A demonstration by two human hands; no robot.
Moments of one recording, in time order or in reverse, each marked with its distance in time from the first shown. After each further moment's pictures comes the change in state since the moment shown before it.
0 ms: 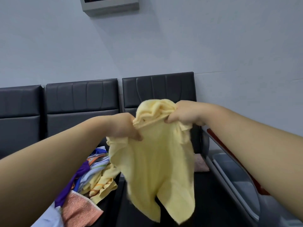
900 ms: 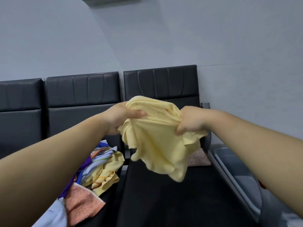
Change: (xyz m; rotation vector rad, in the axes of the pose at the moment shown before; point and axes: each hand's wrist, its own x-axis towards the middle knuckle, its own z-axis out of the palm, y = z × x) left_hand 0.013 -0.024 0.016 -1.112 -0.090 0.112; right_hand -0.011 0.023 0.020 -0.329 -0.022 -0.023
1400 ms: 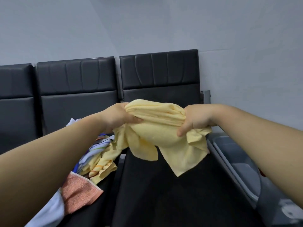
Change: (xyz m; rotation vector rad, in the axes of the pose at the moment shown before) left_hand 0.008 -0.042 -0.006 0.356 0.014 0.011; right_hand 0.011 0.033 0.018 0.071 -0.215 0.034
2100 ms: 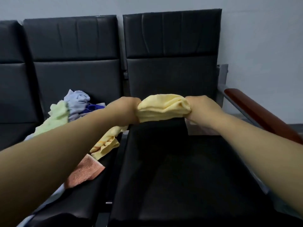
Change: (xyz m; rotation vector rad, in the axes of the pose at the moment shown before) left_hand 0.024 -0.064 0.026 1.046 0.011 -0.131; right_hand 0.077 0.040 0.083 -0.321 0.433 -0.099
